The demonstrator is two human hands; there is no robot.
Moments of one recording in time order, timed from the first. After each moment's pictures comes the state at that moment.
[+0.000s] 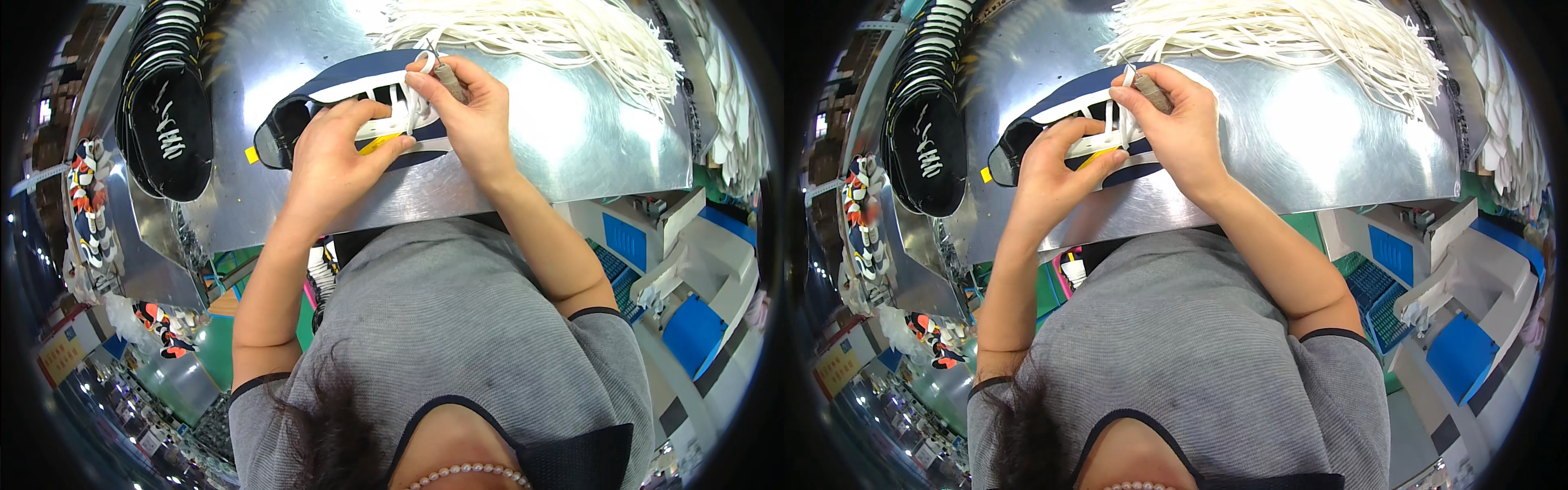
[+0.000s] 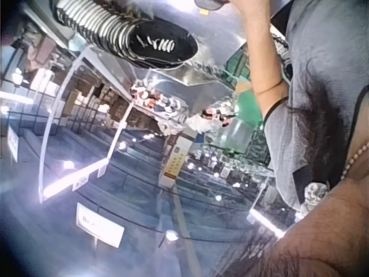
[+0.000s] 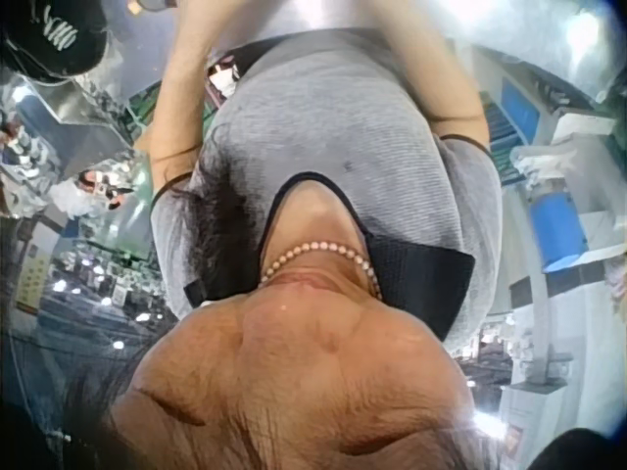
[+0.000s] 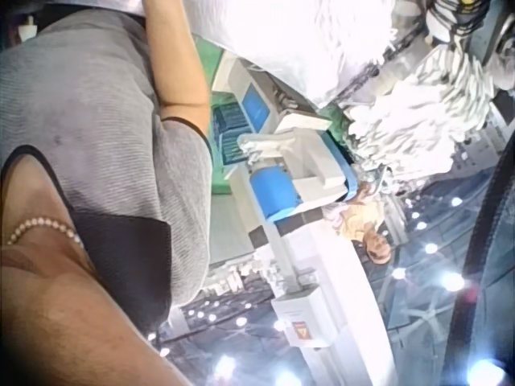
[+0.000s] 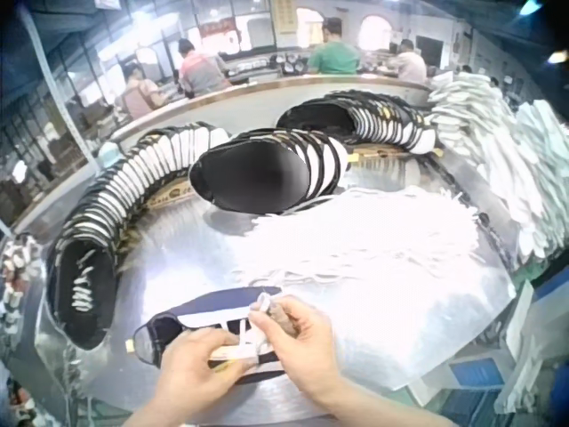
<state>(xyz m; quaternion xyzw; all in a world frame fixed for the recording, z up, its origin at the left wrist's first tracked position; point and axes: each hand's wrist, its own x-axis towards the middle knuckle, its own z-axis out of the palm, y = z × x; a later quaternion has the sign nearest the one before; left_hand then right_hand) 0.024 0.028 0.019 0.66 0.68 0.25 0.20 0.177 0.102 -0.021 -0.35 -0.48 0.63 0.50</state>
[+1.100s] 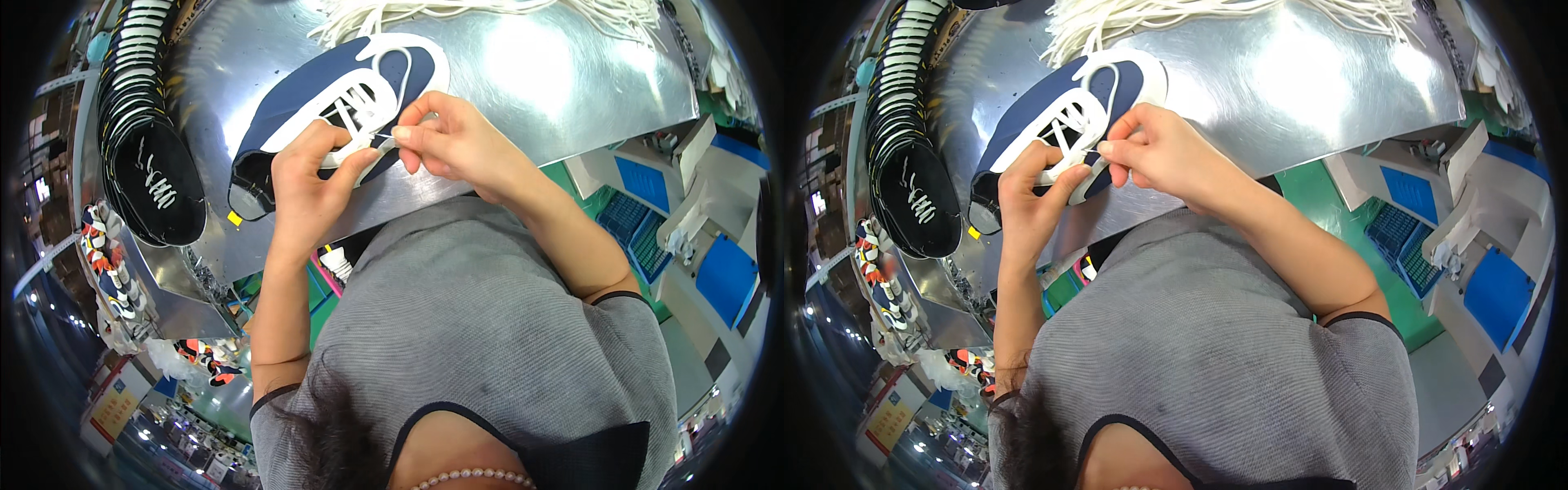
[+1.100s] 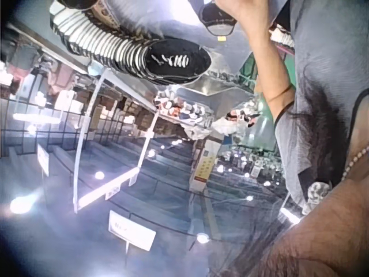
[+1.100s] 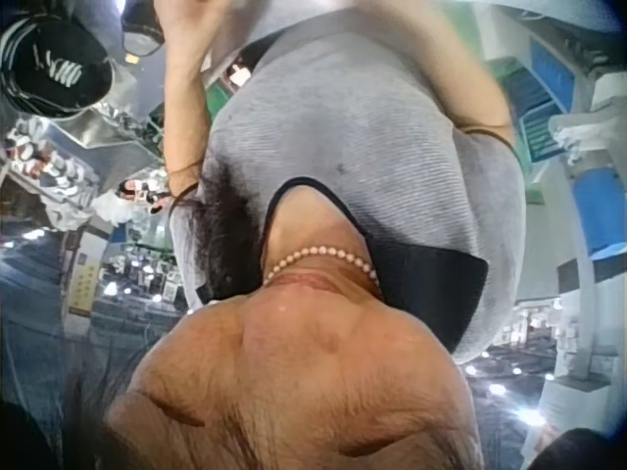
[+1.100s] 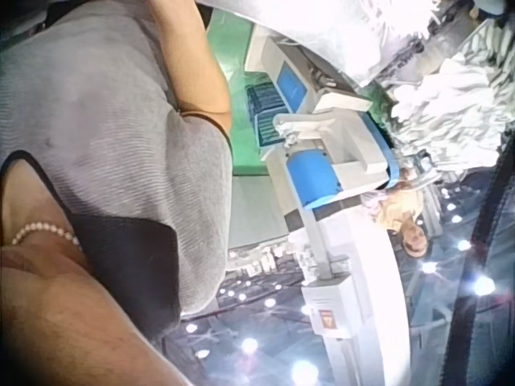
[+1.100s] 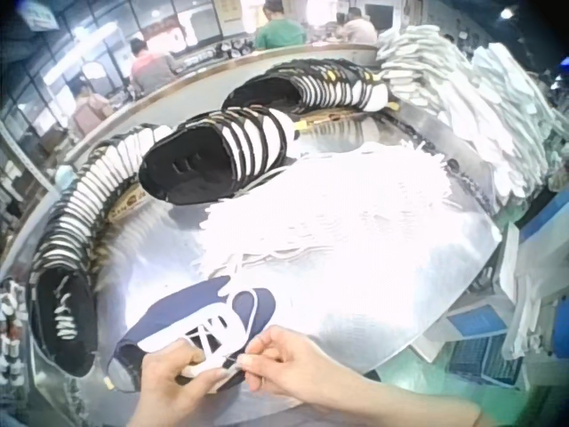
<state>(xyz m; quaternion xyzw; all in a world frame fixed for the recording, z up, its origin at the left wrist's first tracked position) 0.024 0.019 0.008 0.67 0.63 0.29 0.25 0.230 0.074 -0.014 -0.40 -0.41 0.79 0.22</state>
